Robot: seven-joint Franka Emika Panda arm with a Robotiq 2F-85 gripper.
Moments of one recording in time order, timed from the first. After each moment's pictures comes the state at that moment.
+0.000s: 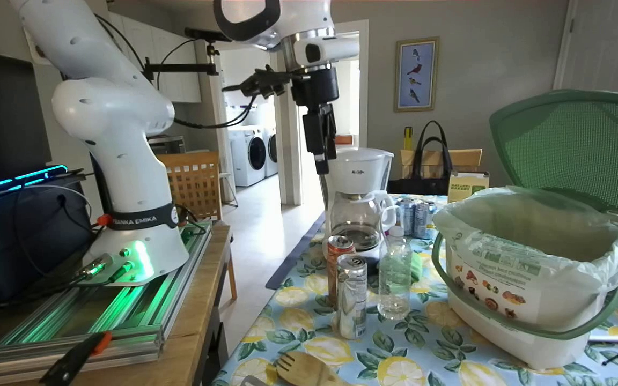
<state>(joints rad) -0.20 -0.48 -0.16 -2.72 0.04 2.38 0.03</state>
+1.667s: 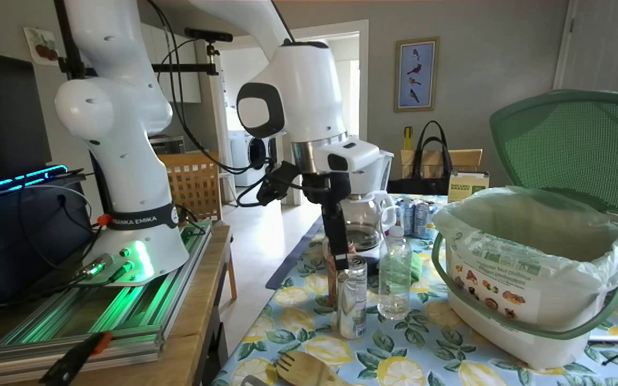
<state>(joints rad) -0.13 0.01 -0.30 -2.73 0.37 2.85 -0.64</state>
